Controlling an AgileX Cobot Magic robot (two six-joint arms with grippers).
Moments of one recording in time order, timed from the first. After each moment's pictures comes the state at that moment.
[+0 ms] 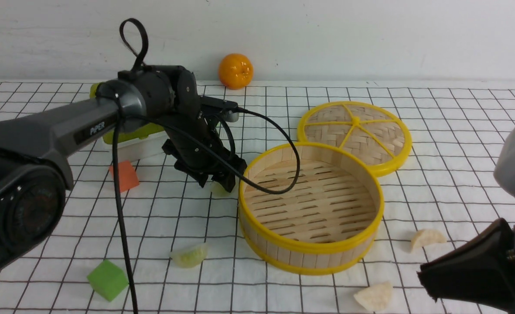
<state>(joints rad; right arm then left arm) 0.31 0.97 -0.89 0.72 1.06 -0.64 -0.33 2.30 -1.92 -0.18 0.89 0.19</state>
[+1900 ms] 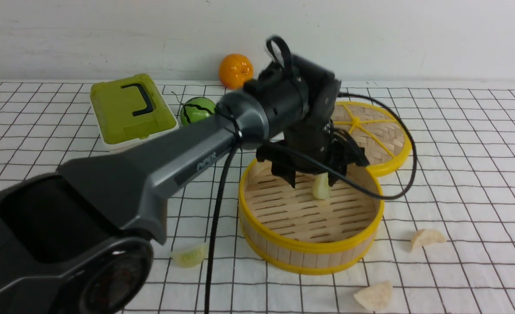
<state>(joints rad) 0.31 0.64 -0.90 0.54 1.19 -0.48 -0.71 2.28 -2.23 0.08 1.12 -0.52</state>
